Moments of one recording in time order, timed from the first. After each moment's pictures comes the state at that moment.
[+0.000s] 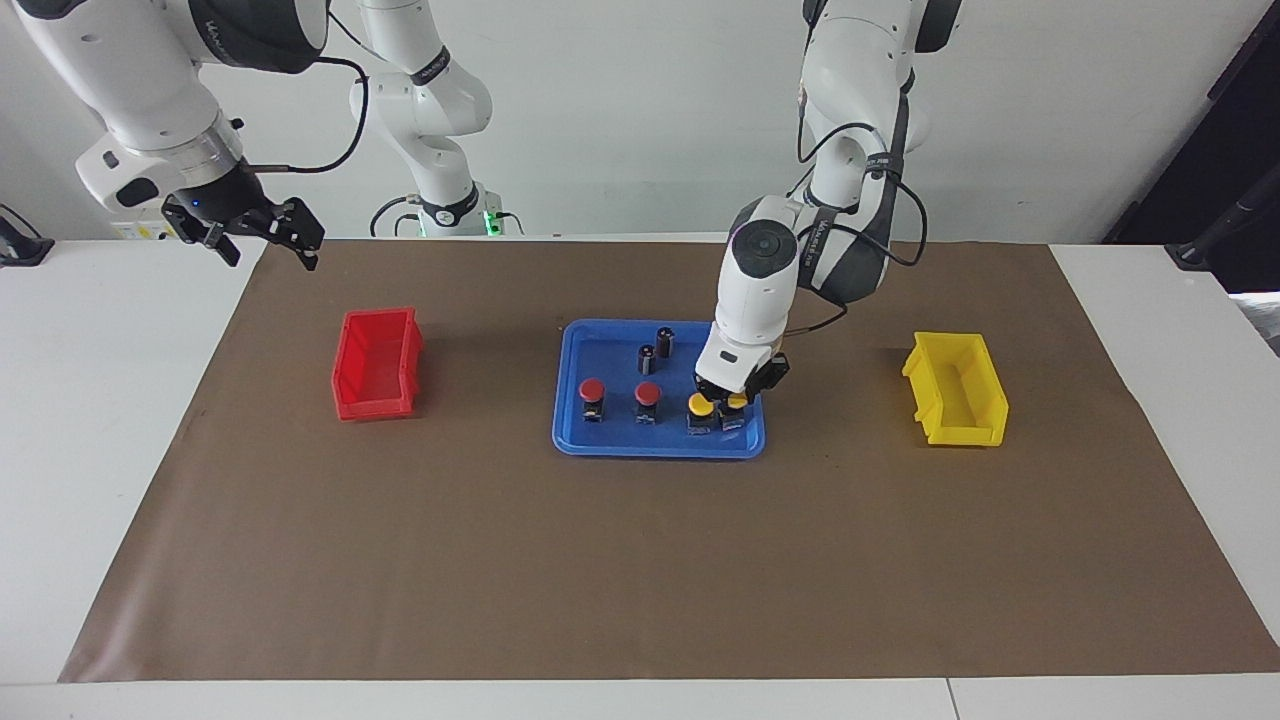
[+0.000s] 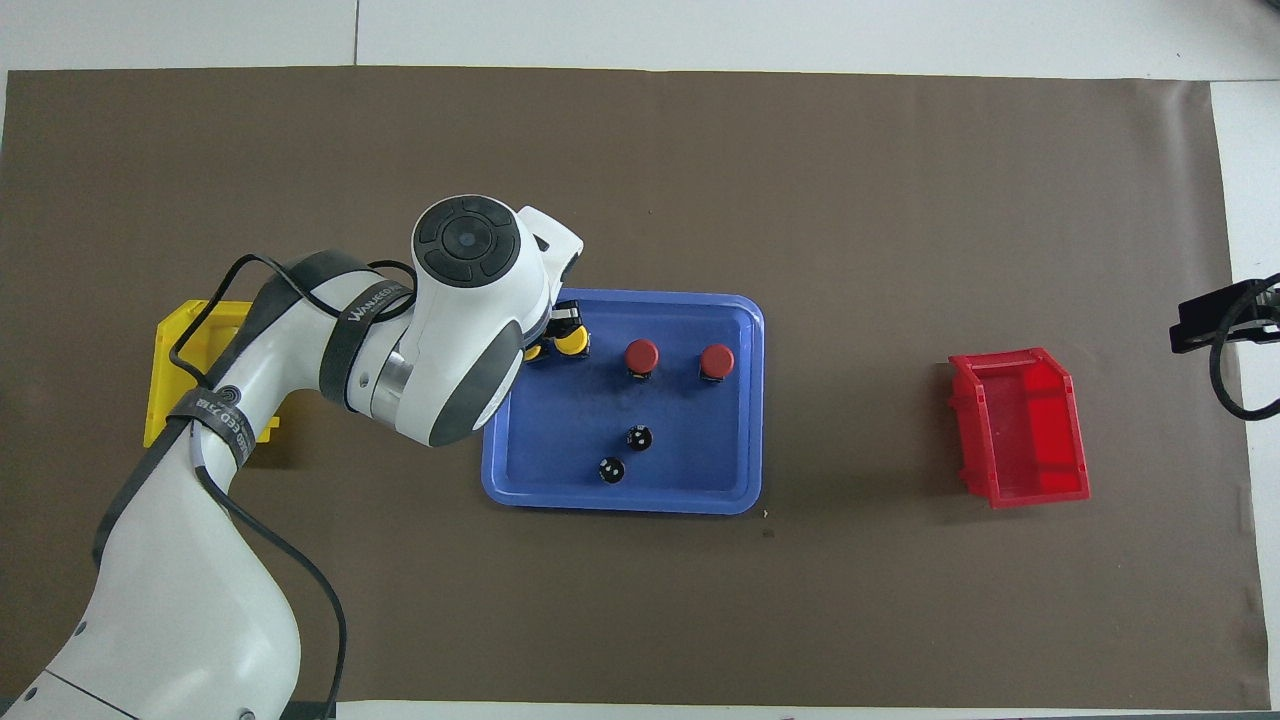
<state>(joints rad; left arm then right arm) -0.70 0.35 0.12 -1.78 -0.01 2.07 -0.68 -0.02 -0.04 -0.08 -1.62 -0.05 1.48 -0.03</state>
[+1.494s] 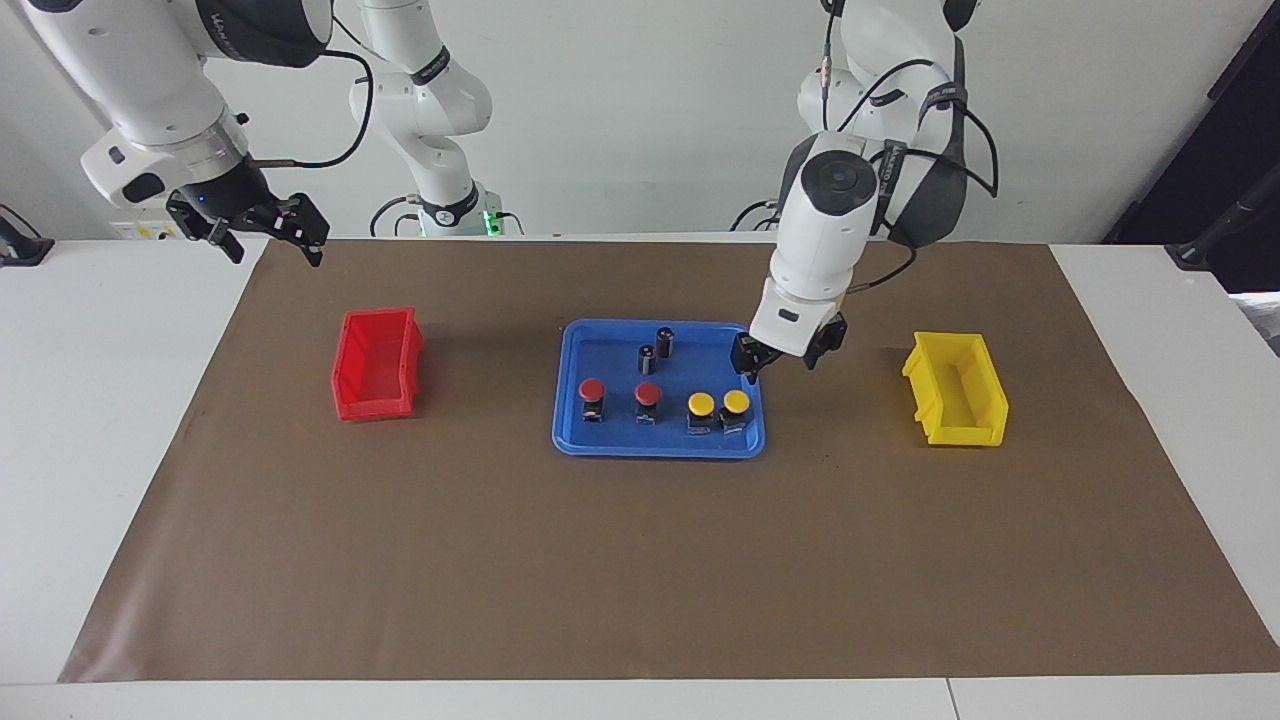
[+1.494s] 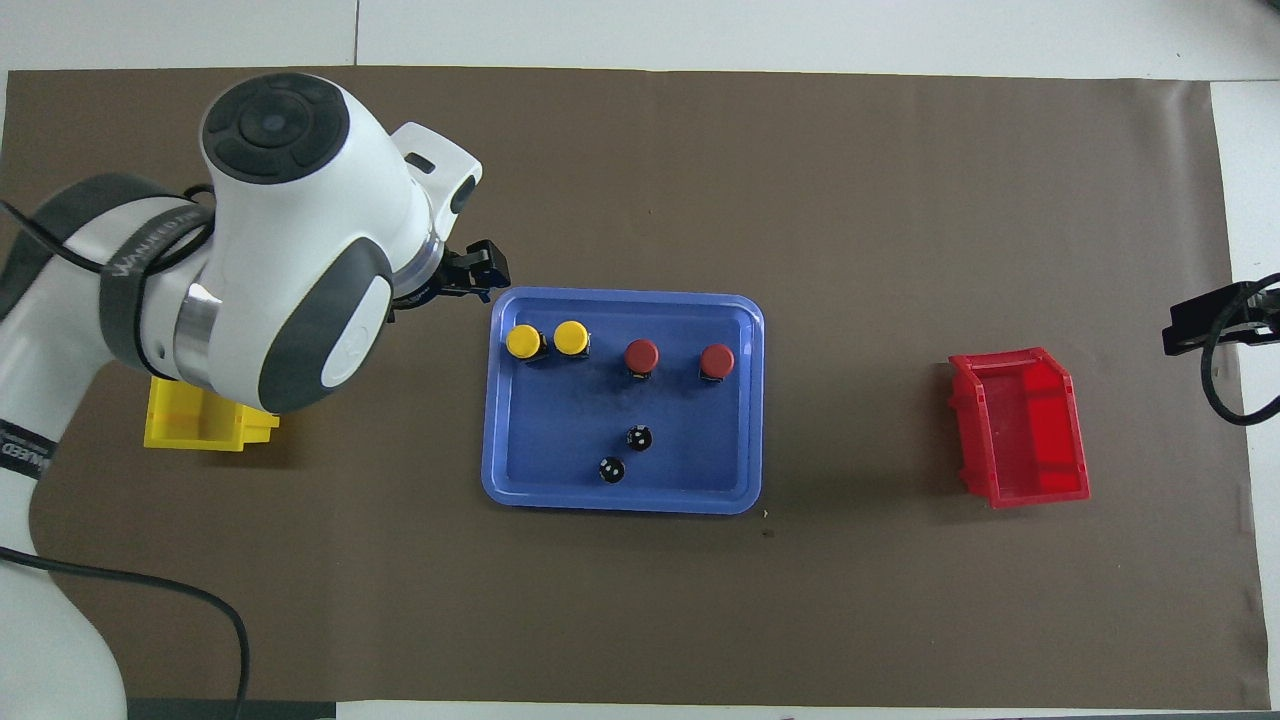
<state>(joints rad) -0.57 0.23 0.15 -1.56 -0.01 1.71 -0.54 0.00 -0.04 -0.08 -1.62 -0.05 1.47 -0.03</state>
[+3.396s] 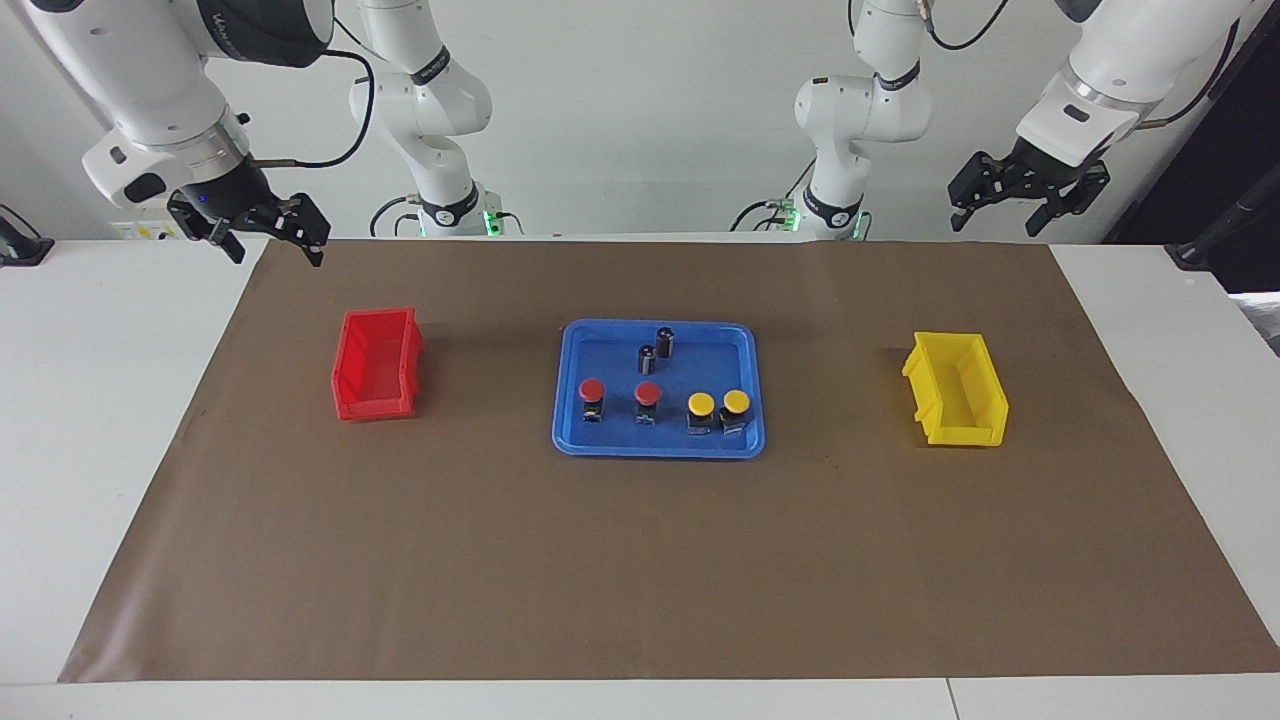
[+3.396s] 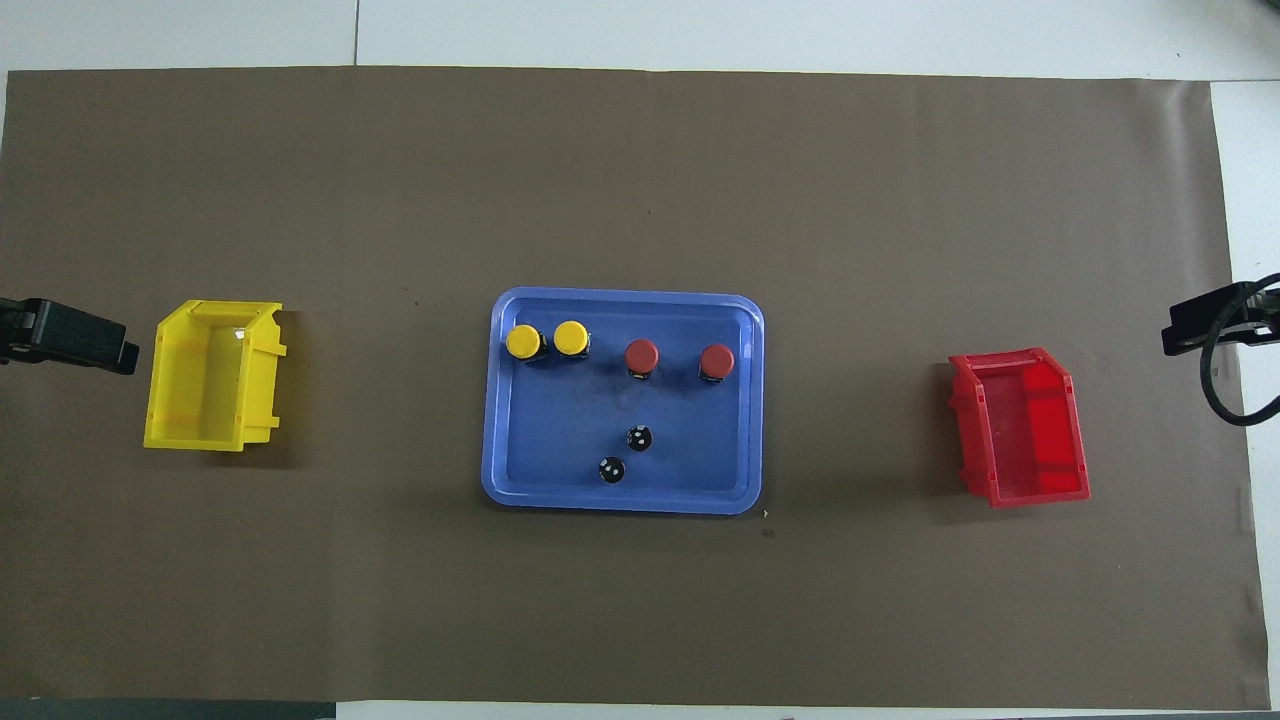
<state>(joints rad) -0.26 -0.07 0.11 -1.52 -0.01 1.36 0.04 0.00 -0.04 -0.08 -1.62 -0.05 1.47 -0.03</state>
